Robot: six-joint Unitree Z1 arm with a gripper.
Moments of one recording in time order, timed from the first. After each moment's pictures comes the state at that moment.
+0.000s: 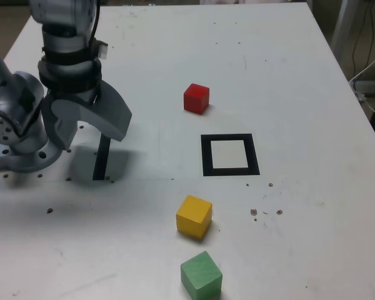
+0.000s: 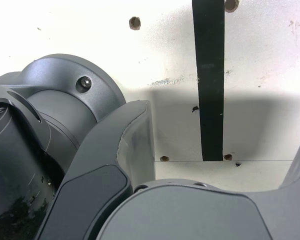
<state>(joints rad) -0.08 1.39 -0.68 1.01 0.00 0.01</state>
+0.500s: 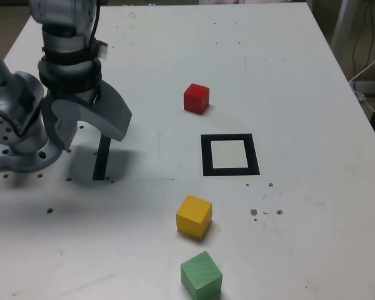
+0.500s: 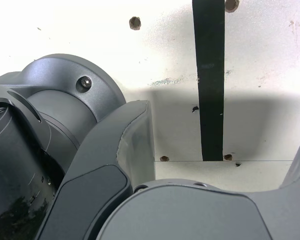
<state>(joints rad) -0.08 1.39 -0.68 1.01 0.00 0.01</state>
